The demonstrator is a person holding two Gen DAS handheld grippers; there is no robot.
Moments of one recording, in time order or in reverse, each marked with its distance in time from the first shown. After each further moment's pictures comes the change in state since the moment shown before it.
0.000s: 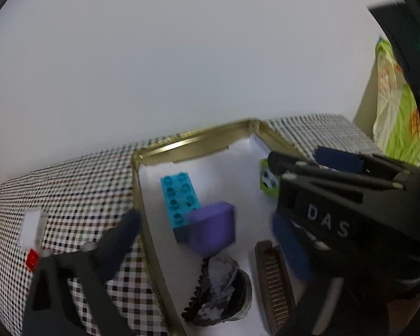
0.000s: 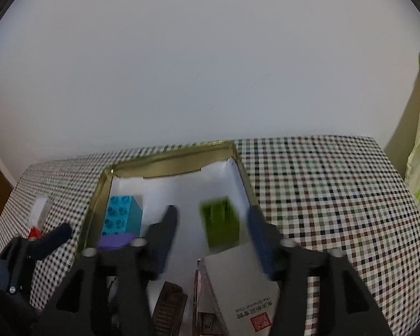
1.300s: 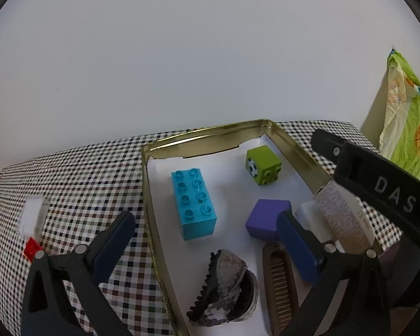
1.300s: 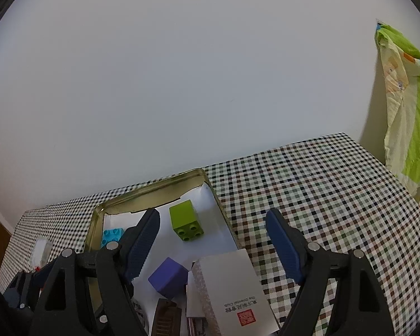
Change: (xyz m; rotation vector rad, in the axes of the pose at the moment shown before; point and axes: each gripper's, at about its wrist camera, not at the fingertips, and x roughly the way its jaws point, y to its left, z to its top) left arm 0.005 0.011 -0.004 -0.060 0.039 0.019; right arm -0.021 -0.017 -0.005 0.170 -0.133 -0.065
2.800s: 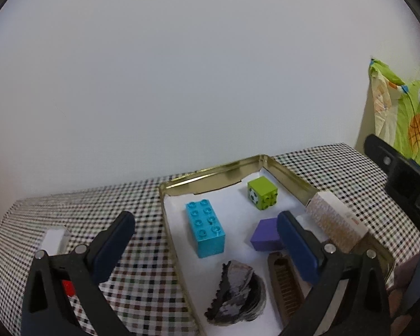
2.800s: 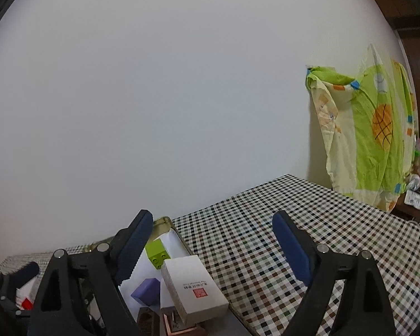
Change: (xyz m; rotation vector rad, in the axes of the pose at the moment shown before) left arm -0.043 0.000 -0.019 0.090 -0.276 0.037; right arm -0.084 -0.018 -0.041 0.086 -0.386 -0.163
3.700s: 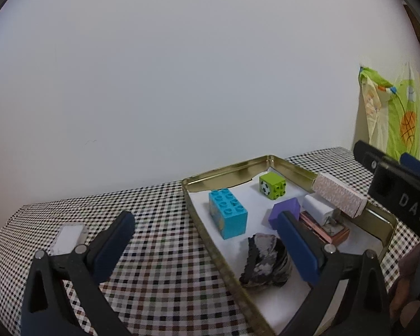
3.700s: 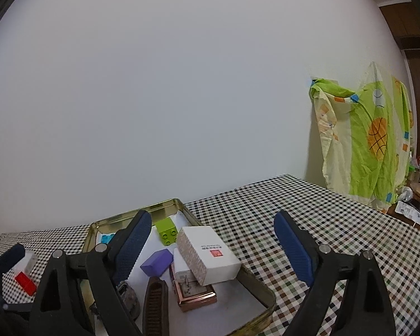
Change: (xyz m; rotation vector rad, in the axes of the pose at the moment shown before) left arm -0.036 0.039 -0.035 0.003 -0.110 -0.016; right arm -0.039 0.024 -0.026 -0.086 -0.020 -0.013
